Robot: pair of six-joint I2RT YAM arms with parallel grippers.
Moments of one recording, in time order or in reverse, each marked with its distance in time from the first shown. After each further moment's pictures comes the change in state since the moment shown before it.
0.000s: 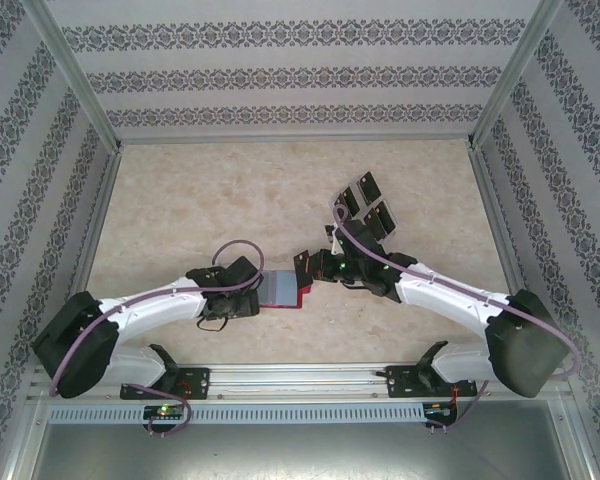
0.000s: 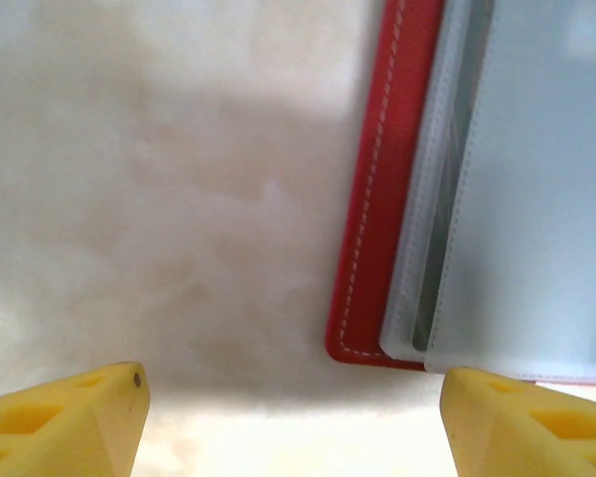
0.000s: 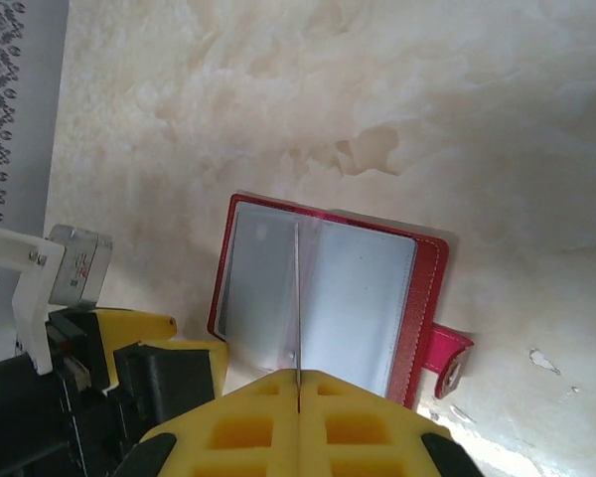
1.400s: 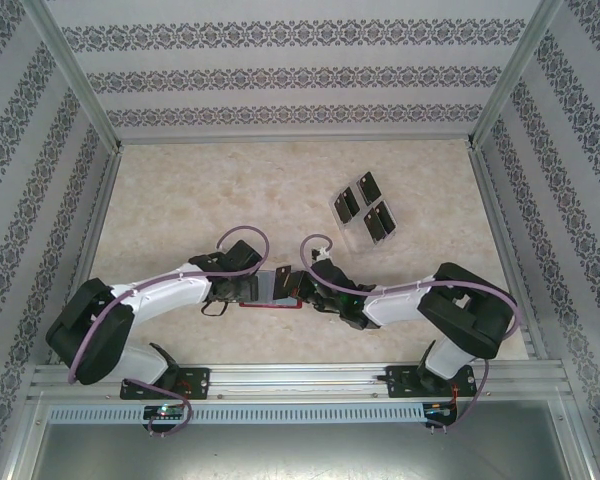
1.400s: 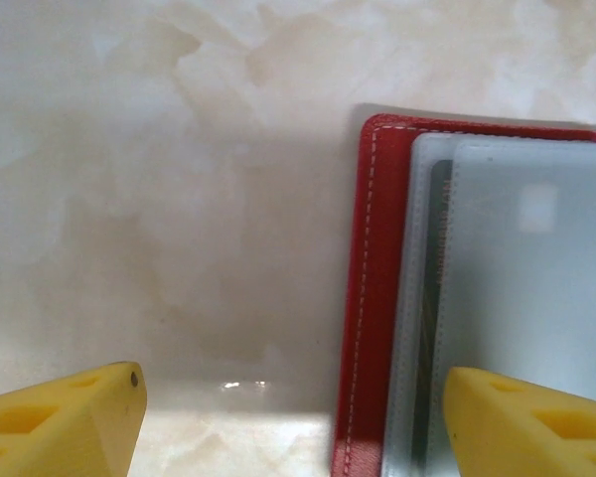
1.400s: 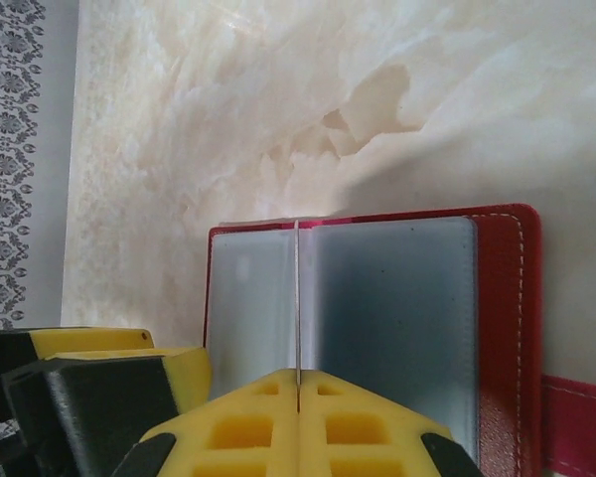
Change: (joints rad) left arm 0.103 0.109 0.068 0.072 -0.039 0.216; right arm 0.231 0.300 -0.183 0.639 0.304 0.343
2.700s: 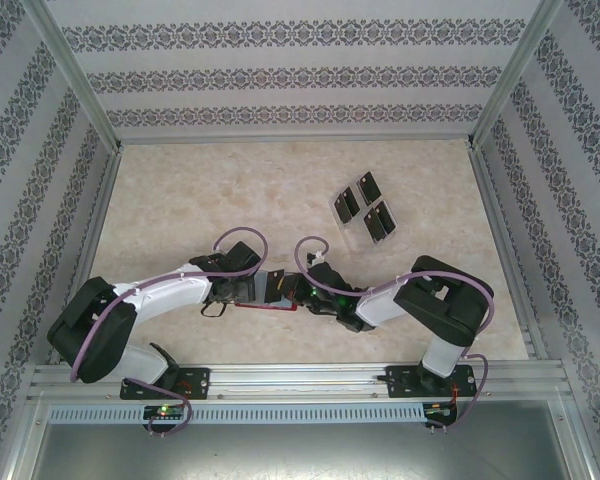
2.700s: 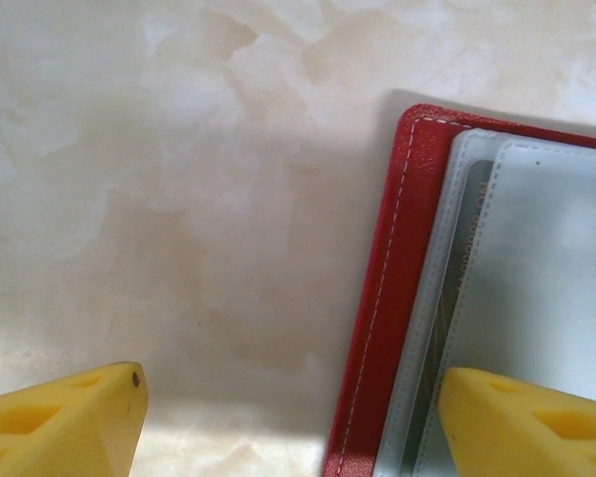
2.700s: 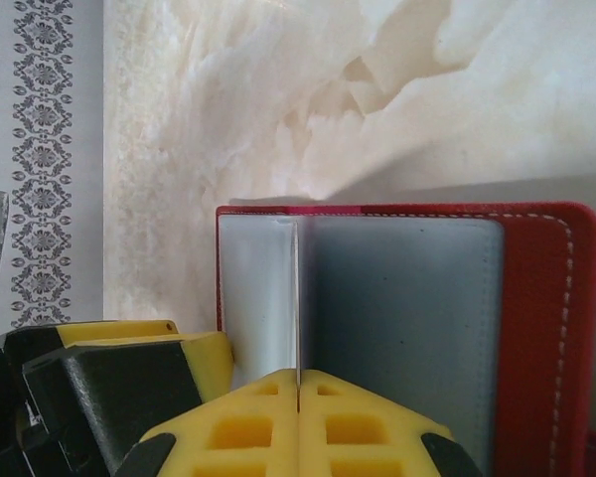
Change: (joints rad) left arm 0.006 0.007 -0.014 0.000 -0.029 -0.030; right arm 0.000 0.126 -0.026 0.203 -0.080 0.079
